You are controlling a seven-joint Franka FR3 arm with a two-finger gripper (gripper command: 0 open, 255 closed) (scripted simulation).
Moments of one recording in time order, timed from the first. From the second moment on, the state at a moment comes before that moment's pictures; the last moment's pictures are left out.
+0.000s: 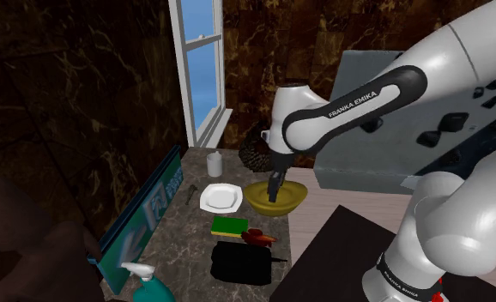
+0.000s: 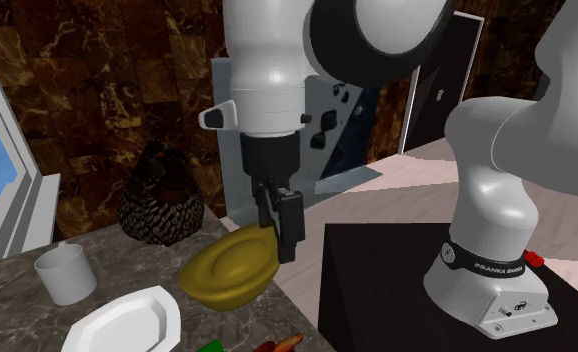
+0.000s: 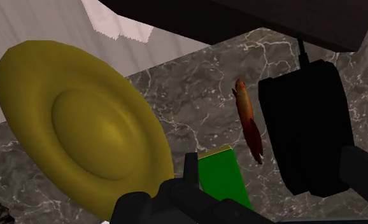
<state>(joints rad) 0.18 -0.38 -0.04 -2.67 0.09 2.28 -0.27</state>
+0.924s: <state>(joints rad) 0.29 0.08 -0.02 -2.66 0.29 2.68 -0.56</state>
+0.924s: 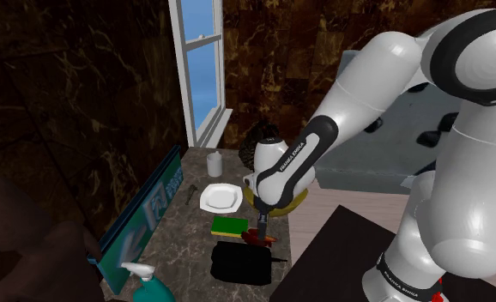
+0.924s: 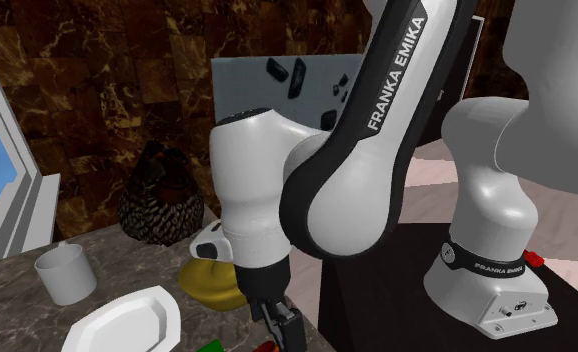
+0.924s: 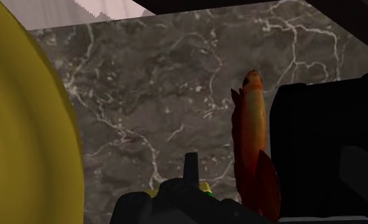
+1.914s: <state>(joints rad) 0.29 0.16 0.00 -2.66 0.34 2.76 -0.60</state>
